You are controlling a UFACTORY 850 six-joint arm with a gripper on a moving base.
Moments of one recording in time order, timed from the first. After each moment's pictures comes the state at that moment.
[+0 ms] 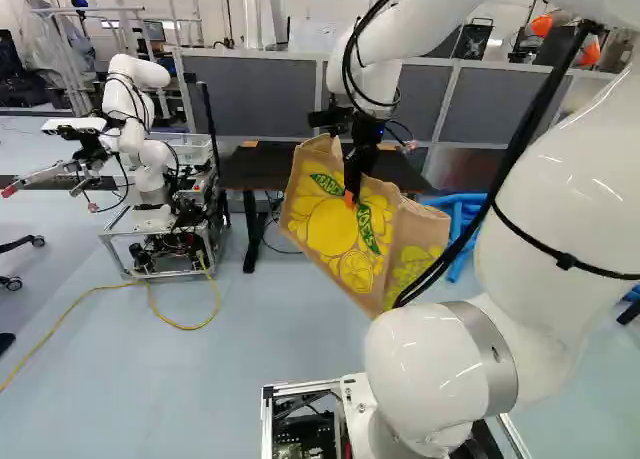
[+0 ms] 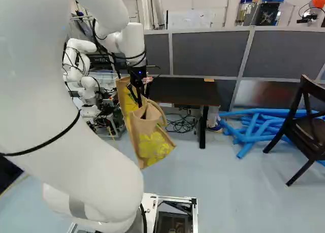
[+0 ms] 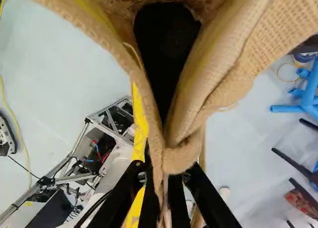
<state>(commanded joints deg) 0.3 2.1 -52.5 4.2 -54.5 -36.1</state>
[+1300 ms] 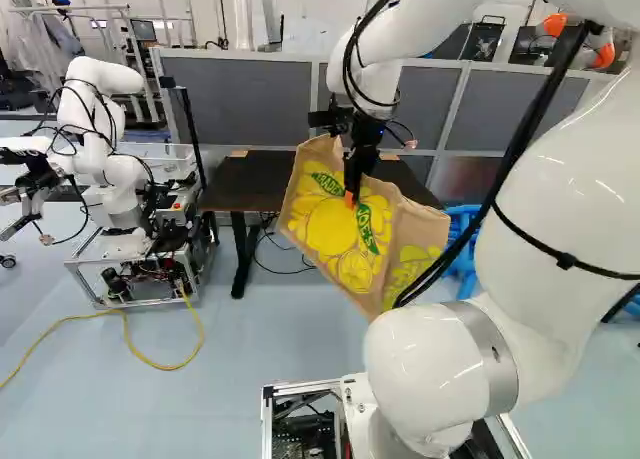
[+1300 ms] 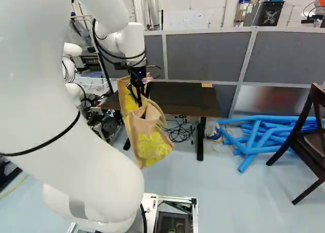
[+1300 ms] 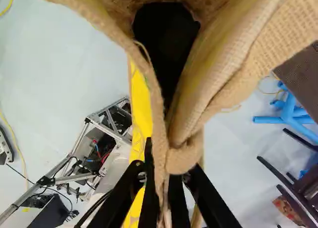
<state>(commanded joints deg) 0.3 2.3 -52.5 4.2 -54.5 -36.1</state>
